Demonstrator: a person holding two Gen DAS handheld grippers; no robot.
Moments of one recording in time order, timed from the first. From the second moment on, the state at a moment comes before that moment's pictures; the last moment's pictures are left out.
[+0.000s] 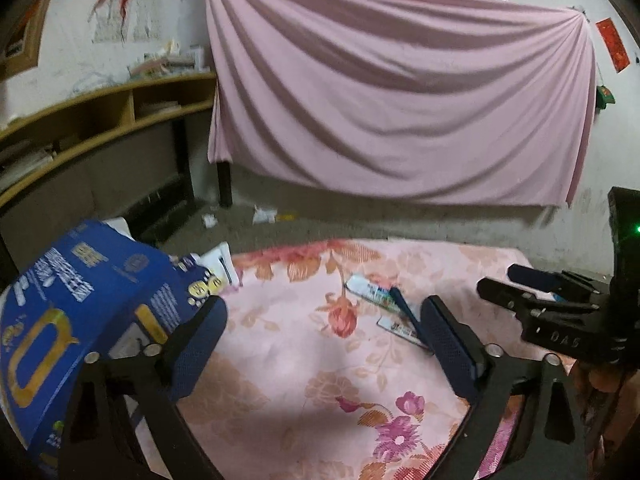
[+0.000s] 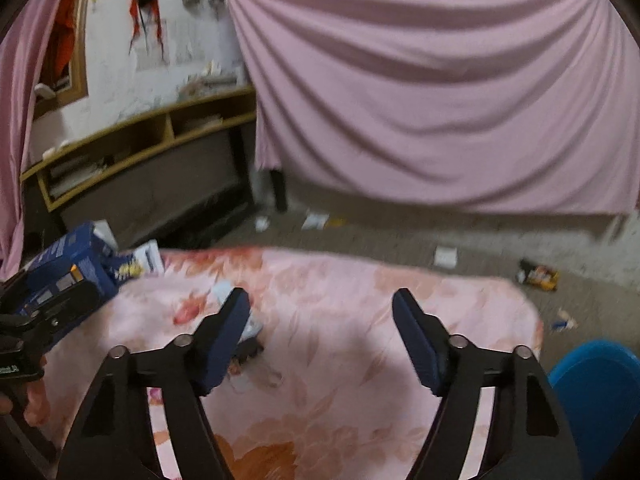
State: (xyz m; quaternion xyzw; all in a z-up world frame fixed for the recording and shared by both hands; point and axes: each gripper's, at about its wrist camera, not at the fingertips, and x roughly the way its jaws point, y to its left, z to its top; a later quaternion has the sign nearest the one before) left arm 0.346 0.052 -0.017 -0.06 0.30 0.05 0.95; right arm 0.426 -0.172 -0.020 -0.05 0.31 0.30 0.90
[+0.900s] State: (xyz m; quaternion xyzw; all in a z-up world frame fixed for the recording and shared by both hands) left arm 0.399 0.053 -0.048 -0.12 0.40 -0.05 0.91; right arm 0.456 -0.127 -0.067 -0.04 0.46 0.39 0.80
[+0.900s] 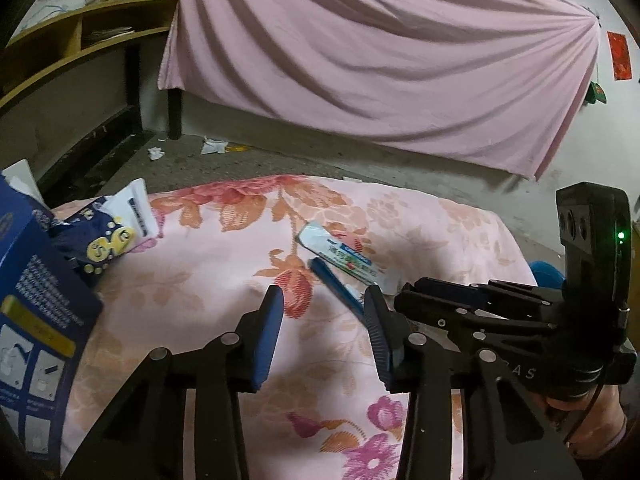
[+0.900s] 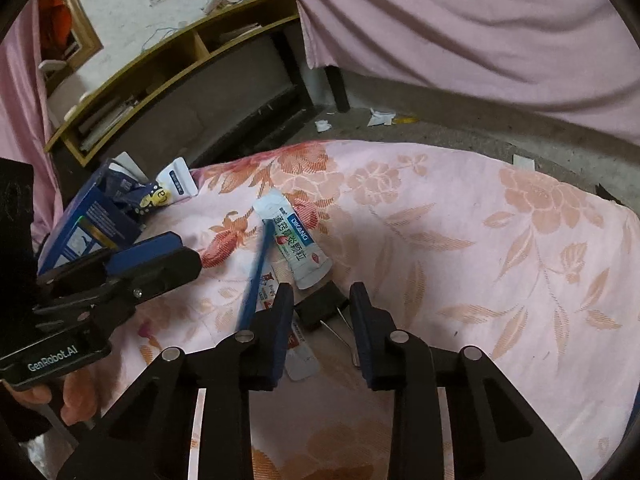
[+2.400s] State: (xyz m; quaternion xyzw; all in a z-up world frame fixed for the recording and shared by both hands) left arm 0.356 -0.038 0.014 -0.10 0.28 -0.09 0.95; right arm 0.407 -0.232 -0.014 0.00 0.31 0.33 0.89
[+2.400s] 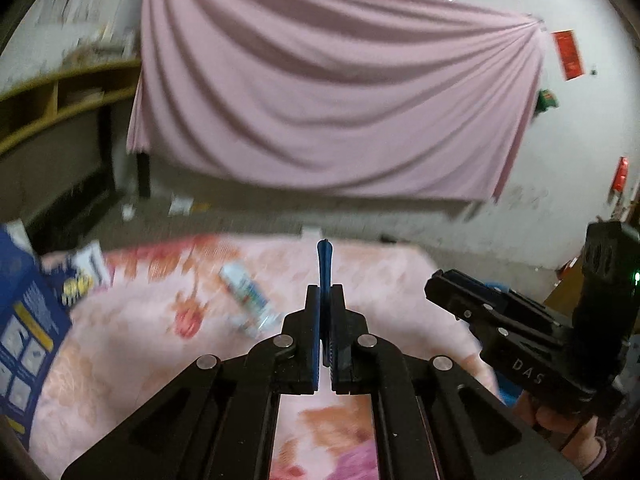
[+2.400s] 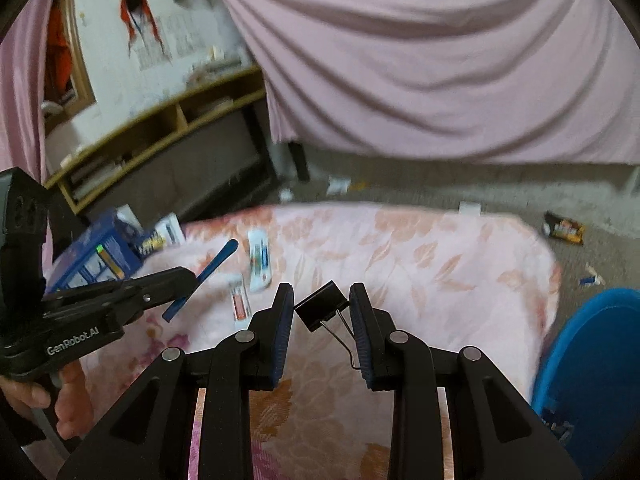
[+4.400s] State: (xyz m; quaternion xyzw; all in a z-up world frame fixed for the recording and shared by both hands) left arm 0.344 -0.297 0.058 0.03 0.24 -0.31 0.92; right arm 0.342 -0.474 0.038 0.13 0.14 0.02 0.98
